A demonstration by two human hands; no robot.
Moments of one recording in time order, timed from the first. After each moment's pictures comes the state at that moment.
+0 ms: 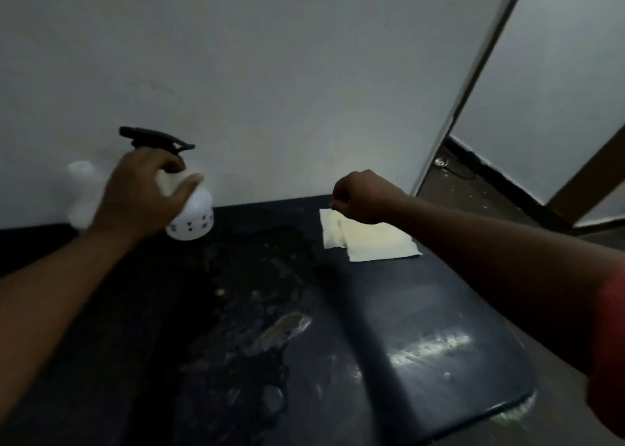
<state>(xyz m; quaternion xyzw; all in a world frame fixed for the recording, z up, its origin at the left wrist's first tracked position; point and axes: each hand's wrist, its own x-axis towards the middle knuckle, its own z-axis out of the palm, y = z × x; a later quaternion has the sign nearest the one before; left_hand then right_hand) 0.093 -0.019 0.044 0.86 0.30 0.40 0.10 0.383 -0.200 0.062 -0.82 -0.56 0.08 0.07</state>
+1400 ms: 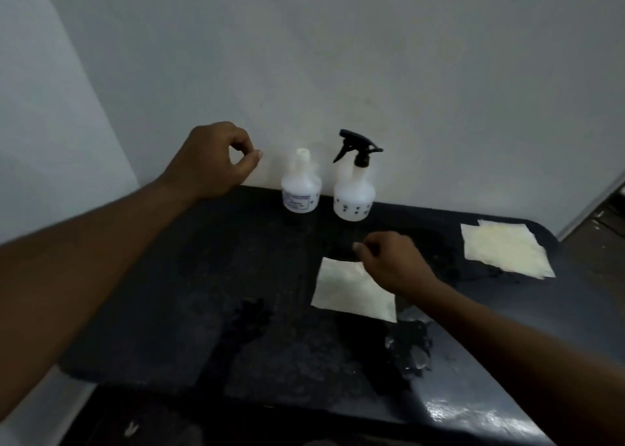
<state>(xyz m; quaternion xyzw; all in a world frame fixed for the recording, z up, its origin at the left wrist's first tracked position) -0.127 -0.044 0.129 0.86 0.34 0.37 0.04 0.130 -0.195 0.031 -0.75 -0.59 0.13 0.25</state>
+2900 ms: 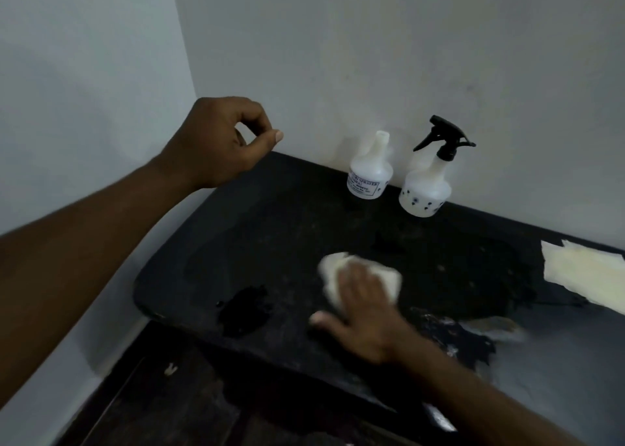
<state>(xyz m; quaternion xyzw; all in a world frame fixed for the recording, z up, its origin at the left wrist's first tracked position) -0.225 -0.075 0.124 0.84 0.35 0.40 0.08 0.020 -0.210 -0.060 -0.64 -0.75 0.16 -0.01</state>
